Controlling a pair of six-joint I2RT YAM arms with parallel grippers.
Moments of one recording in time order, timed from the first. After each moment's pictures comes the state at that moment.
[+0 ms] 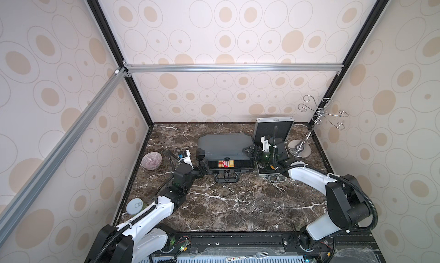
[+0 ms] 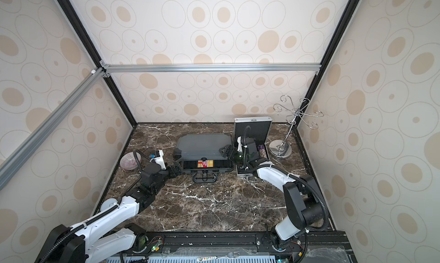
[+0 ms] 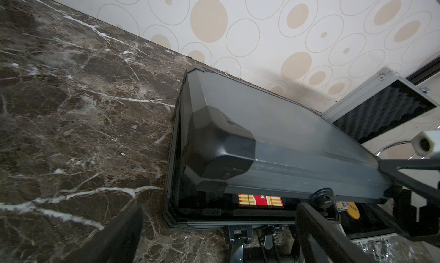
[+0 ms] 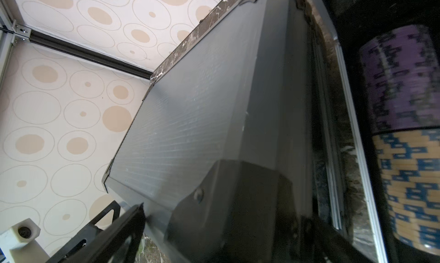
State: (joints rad) left arm -0.47 1.04 0.44 0.23 -0.23 -0.54; right arm 0.40 1.56 0.93 0.07 -0.35 0.85
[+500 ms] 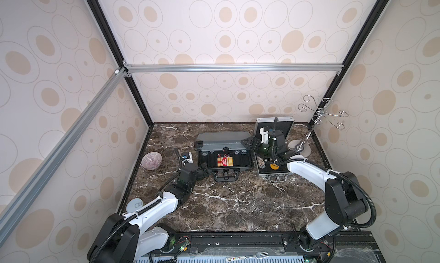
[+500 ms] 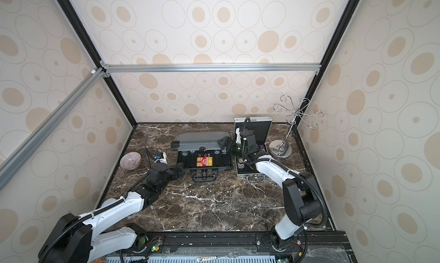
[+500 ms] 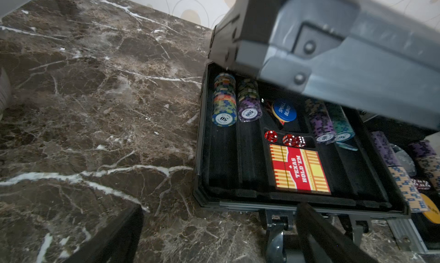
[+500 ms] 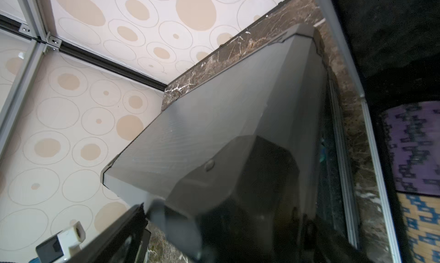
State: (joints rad) left arm -0.49 1.15 0.47 0.13 -0.35 -0.52; right arm 0.40 1.61 1.07 0.05 -0.34 0.81
